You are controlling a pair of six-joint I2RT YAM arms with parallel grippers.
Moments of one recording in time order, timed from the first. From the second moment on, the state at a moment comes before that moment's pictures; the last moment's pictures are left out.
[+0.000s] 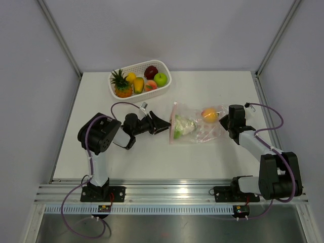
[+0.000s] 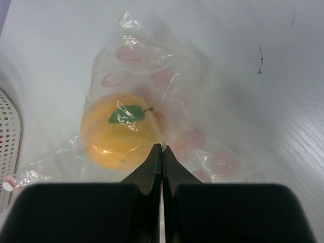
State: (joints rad) left arm -0.45 1.97 0.61 1.20 0.64 -1.20; right arm 0.11 1.31 0.63 -0.01 0.25 0.92
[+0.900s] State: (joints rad) left arm -0.43 2.07 0.71 1.13 0.65 -1.26; right arm 0.11 1.30 0.62 0.03 0.21 0.92
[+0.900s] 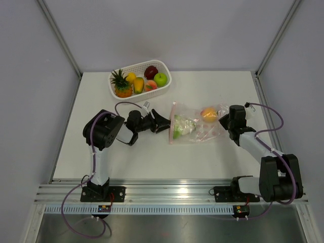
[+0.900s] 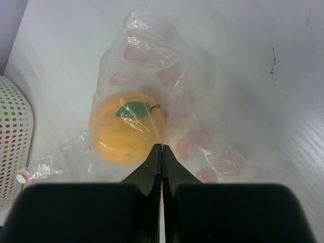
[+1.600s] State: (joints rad) left arm -0.49 2.02 0.70 1.09 0.66 -1.22; right arm 0.11 1.27 0.61 0.04 0.19 0.92
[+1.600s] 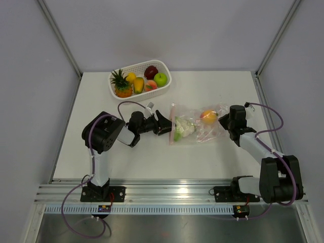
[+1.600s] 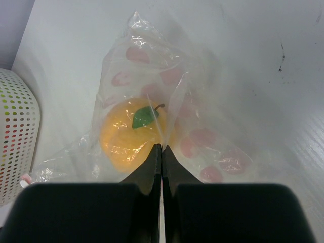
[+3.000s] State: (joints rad) left arm -0.55 1.94 0.82 0.74 0.60 -0.95; right arm 0.11 1.28 0.61 0.06 0.15 0.92
